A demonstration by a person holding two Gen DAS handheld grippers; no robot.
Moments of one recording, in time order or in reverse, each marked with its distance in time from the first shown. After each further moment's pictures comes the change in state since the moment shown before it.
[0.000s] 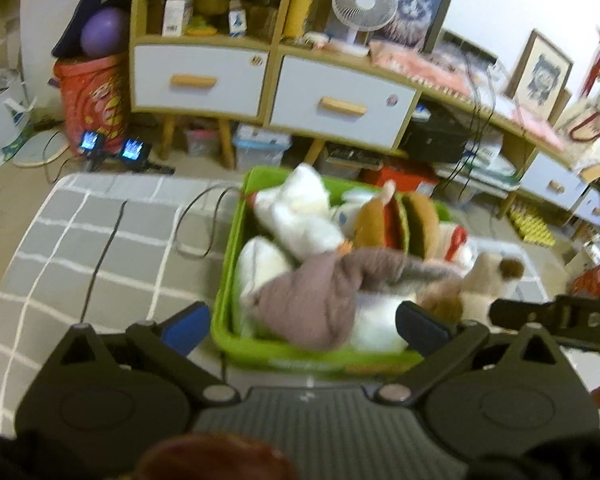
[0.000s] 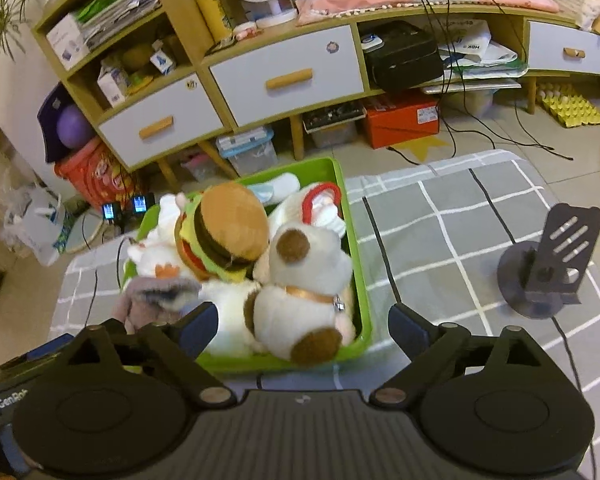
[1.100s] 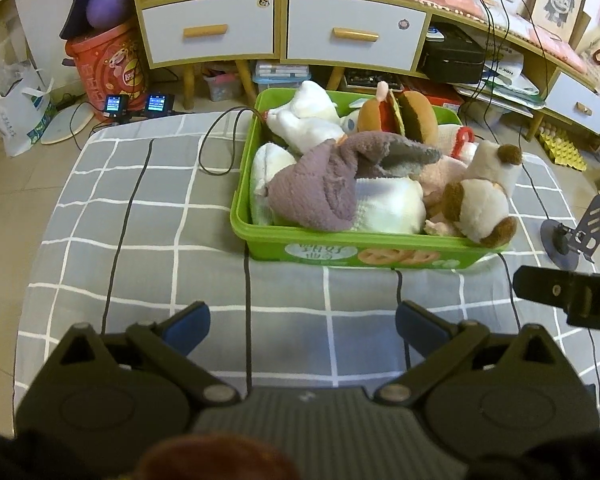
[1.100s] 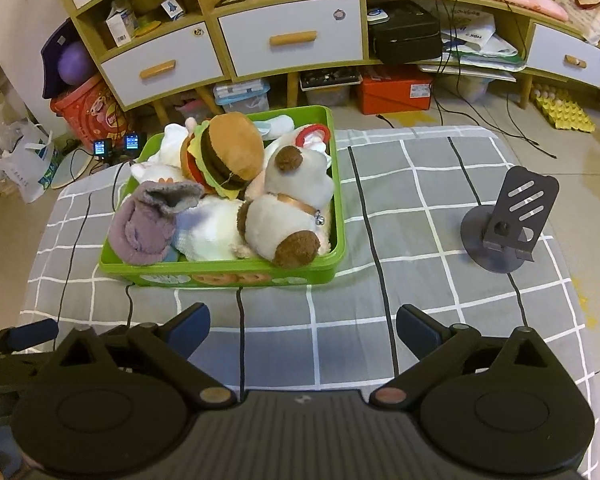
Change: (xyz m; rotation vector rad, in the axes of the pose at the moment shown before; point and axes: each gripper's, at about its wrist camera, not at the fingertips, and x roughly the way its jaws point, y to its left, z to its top) left arm -0.026 -0.026 -0.032 0.086 0.191 0.129; right arm -0.031 0.008 -0.030 -0.107 0.111 -0.078
